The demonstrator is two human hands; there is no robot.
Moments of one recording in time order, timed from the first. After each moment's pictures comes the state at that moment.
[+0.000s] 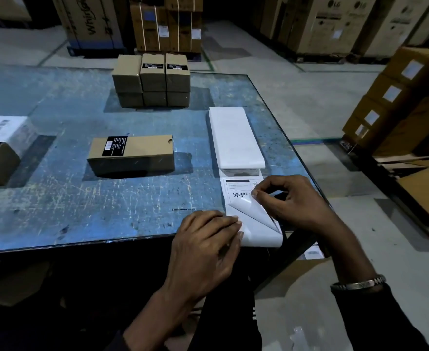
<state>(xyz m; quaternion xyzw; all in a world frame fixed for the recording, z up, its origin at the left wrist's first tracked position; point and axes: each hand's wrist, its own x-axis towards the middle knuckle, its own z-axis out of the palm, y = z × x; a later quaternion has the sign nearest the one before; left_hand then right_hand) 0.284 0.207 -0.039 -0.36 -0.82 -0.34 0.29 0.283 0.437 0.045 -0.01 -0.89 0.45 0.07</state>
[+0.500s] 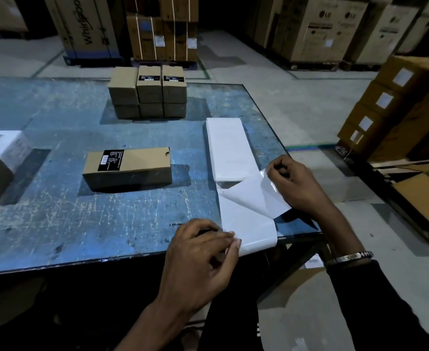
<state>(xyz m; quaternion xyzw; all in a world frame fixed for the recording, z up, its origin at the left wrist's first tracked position) 0.275 0.202 -0.025 -0.34 -0.82 -0.40 0.24 0.223 0.473 0.035 -0.09 -0.88 0.44 0.16</state>
